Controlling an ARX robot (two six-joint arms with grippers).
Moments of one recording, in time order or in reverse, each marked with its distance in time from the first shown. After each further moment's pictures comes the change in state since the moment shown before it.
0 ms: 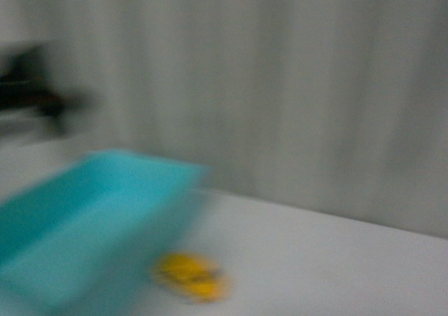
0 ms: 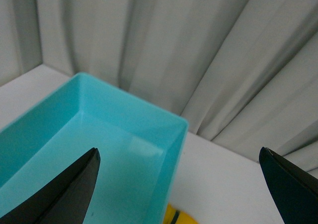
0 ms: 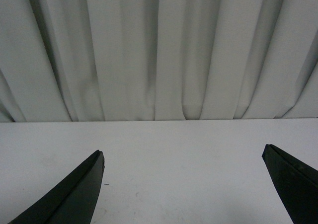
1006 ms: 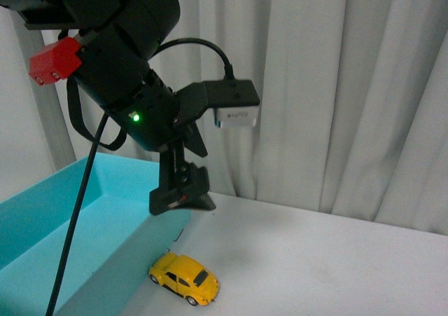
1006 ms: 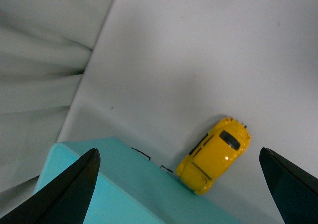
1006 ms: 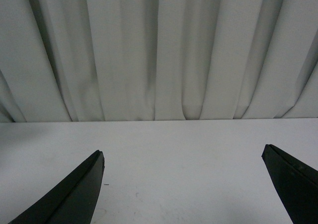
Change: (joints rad) left arm -0.121 0.888 0.892 -0.824 0.409 1.391; right arm 0.000 0.000 0.000 0.000 -0.001 0.000
